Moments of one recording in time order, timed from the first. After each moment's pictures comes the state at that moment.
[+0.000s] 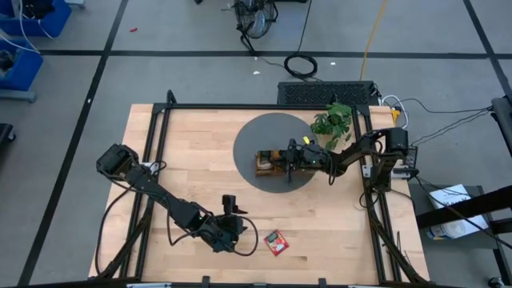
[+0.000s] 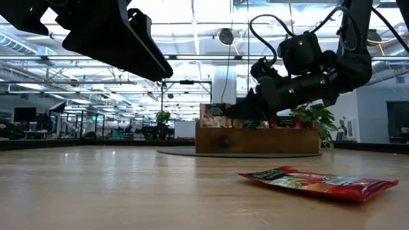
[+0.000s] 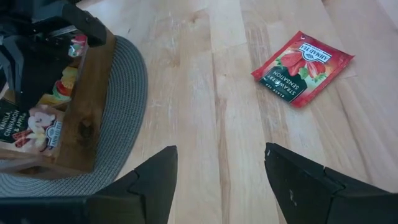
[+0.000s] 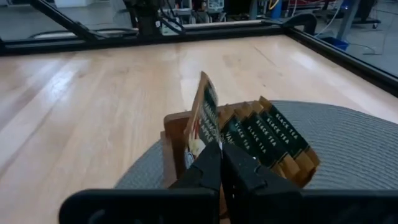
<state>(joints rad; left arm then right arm) -0.59 1.76 1.06 -0.16 -0.60 -0.19 -0.18 1.80 0.45 1.11 -0.05 0.03</state>
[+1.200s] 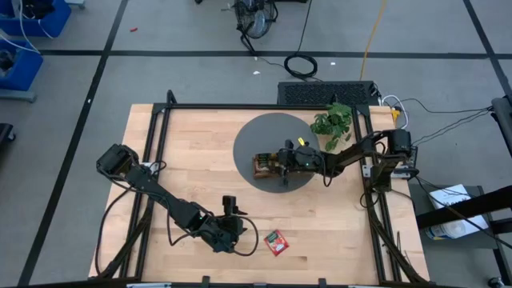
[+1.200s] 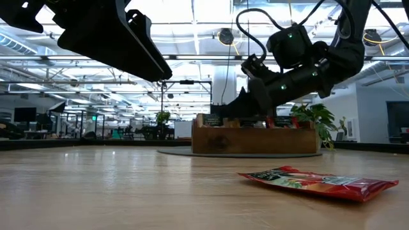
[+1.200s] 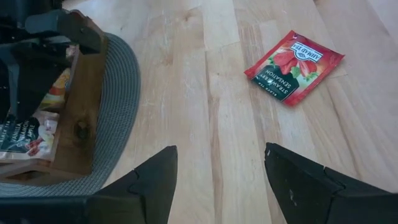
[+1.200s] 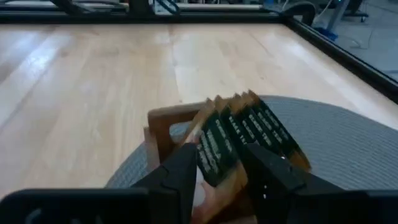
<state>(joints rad) -0.59 1.76 1.06 -0.16 -0.58 -0.20 -0.13 1.76 0.54 0.90 0.05 -0.02</state>
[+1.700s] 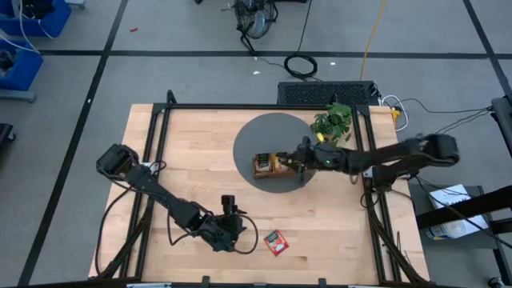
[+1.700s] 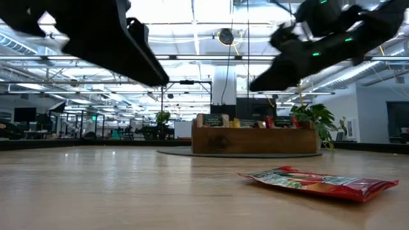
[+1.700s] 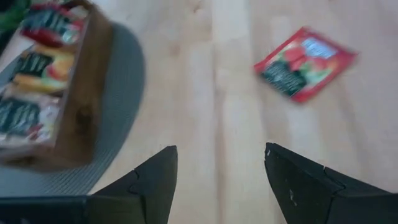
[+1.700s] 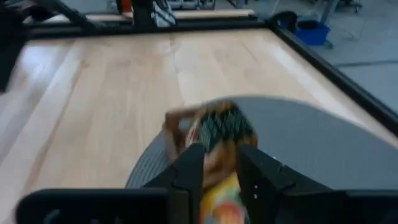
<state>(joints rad) -0.58 1.76 1.05 -0.16 -0.58 -0.25 -0.08 1.28 0.44 0.48 0.11 0.03</state>
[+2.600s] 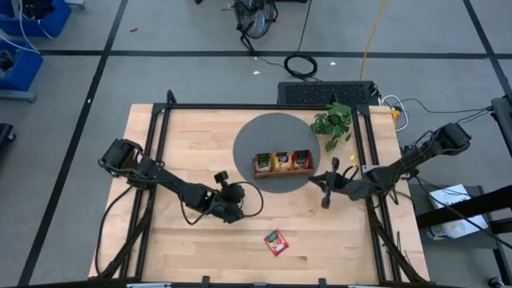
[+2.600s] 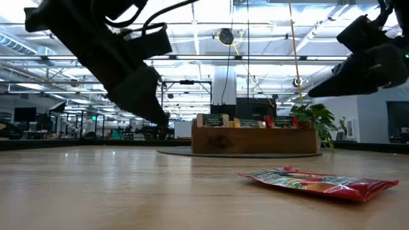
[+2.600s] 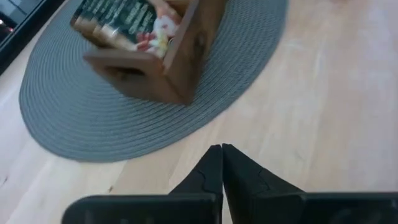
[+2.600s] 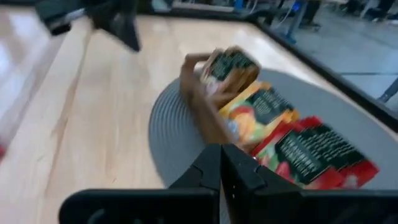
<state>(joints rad) -0.38 1.76 0.91 -0.15 -0.68 -0.48 0.47 0.92 0.15 0.32 0.73 0.20</state>
